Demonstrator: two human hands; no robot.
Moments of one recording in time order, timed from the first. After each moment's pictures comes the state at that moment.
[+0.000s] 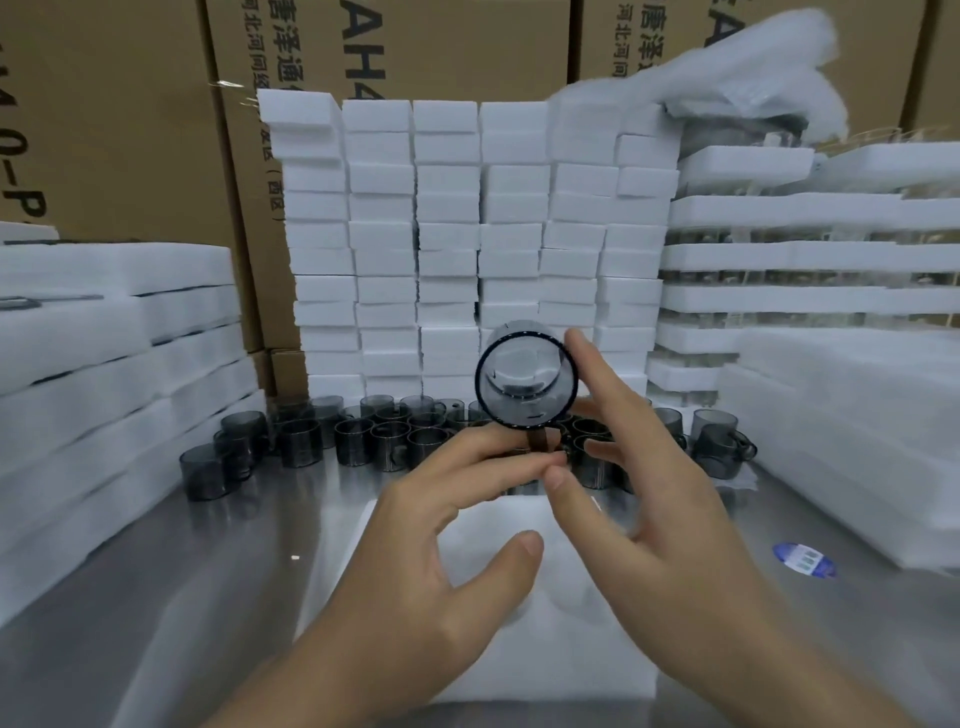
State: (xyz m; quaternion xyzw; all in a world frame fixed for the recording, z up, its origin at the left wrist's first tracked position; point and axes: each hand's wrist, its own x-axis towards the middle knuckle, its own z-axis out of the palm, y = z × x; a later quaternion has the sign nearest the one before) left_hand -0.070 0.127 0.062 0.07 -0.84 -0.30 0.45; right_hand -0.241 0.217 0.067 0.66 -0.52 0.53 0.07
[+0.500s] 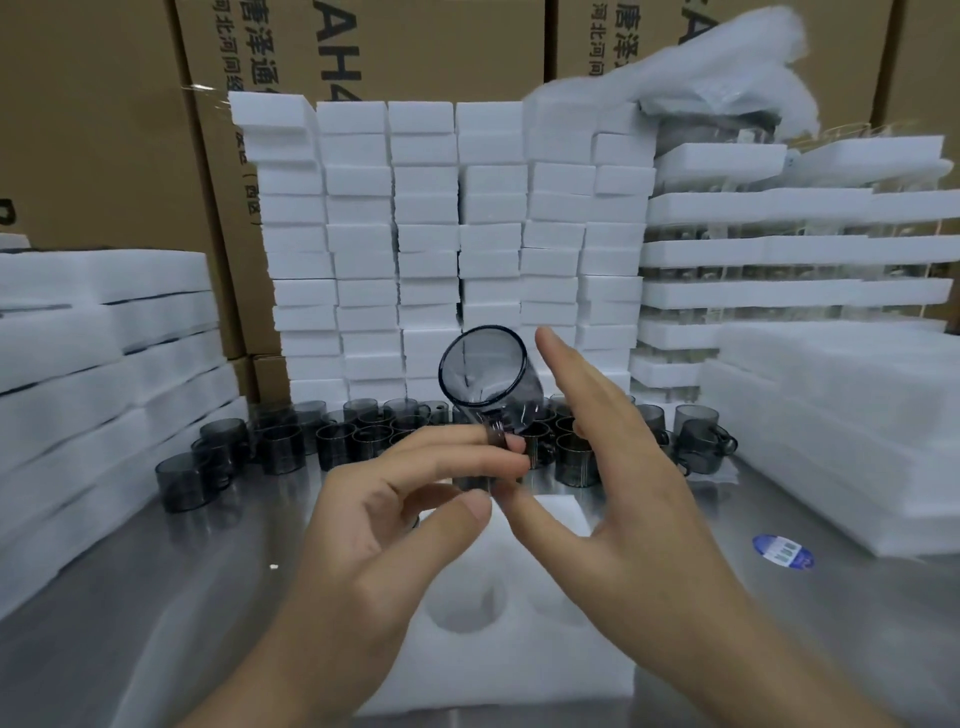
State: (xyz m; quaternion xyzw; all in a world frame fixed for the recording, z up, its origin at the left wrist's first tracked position) left_hand -0.071 0.127 0.066 0.04 -0.76 -0.43 0.49; right_hand -0.248 0.211 0.063 0.65 -0.53 0.53 0.11
